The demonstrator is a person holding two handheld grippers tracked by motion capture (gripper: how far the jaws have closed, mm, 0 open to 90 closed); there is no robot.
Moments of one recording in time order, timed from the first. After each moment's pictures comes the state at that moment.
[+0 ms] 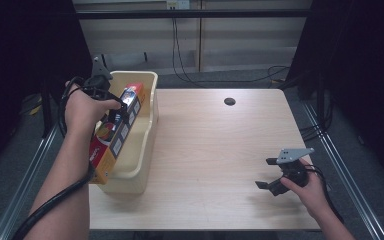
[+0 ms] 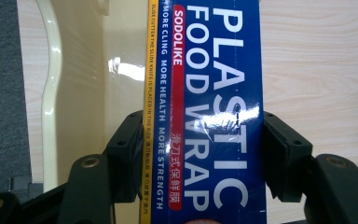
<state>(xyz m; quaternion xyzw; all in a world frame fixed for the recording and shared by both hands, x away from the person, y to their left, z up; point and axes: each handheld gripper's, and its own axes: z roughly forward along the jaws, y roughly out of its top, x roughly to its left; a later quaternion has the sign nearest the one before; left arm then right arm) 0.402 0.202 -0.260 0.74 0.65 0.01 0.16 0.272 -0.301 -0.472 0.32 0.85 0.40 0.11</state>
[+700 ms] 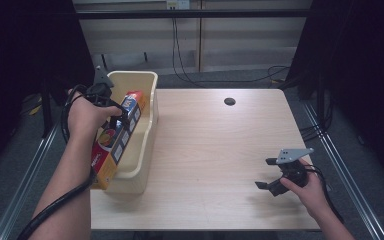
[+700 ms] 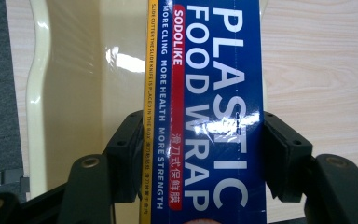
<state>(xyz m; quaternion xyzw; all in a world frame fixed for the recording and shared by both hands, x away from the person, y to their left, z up) 0.401 0.204 -0.278 0.73 0.67 0.00 0.14 0.272 -0.300 -0.472 0.32 0.85 0.40 0.11</state>
